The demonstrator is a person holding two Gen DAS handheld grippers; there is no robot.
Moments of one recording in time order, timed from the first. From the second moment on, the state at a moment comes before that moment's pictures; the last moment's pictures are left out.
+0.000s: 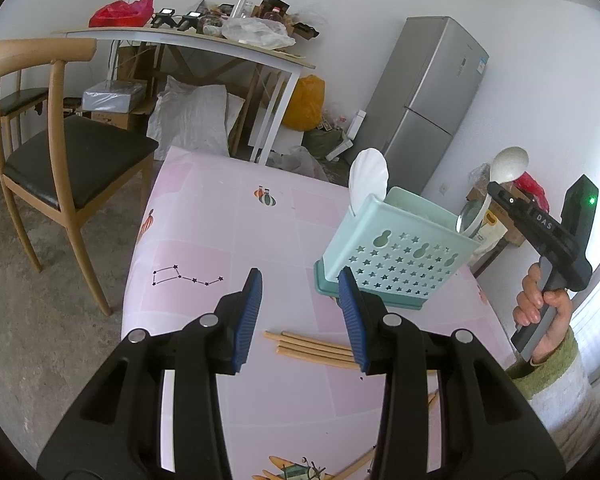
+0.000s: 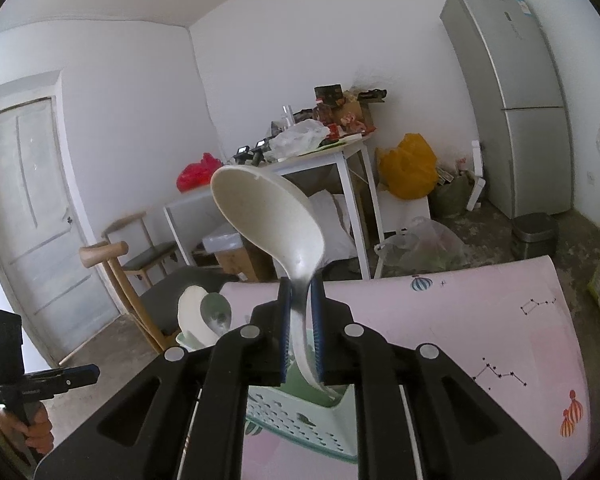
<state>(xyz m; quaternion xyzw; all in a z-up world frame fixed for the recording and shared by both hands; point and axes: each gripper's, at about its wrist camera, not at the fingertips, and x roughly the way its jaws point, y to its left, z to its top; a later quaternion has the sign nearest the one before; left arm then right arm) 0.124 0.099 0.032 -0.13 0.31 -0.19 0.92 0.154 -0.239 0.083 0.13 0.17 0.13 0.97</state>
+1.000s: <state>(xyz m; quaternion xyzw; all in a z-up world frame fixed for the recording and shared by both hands) 0.108 0.102 0.028 -0.12 0.33 -0.19 0.92 0.069 -0.246 0.071 0.18 0.21 0.14 0.95</state>
